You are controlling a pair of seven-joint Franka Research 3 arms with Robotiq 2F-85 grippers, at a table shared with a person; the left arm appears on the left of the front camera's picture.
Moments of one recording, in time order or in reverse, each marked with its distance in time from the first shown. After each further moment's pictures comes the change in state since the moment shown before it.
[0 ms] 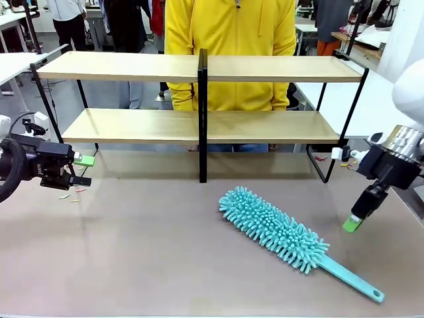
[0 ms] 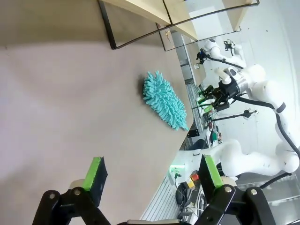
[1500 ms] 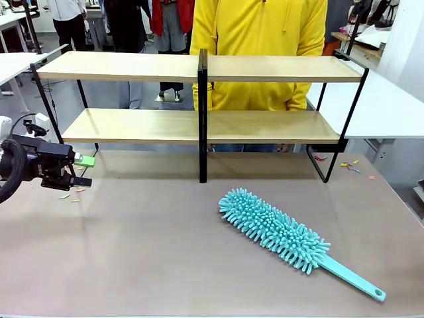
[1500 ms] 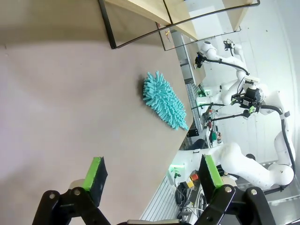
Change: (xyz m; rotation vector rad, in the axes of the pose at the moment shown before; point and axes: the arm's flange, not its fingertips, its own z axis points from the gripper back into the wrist) left arm 0.001 0.000 0.000 -0.003 0.002 0.000; right arm -0.125 0.027 0.109 0.390 -0.465 -0.162
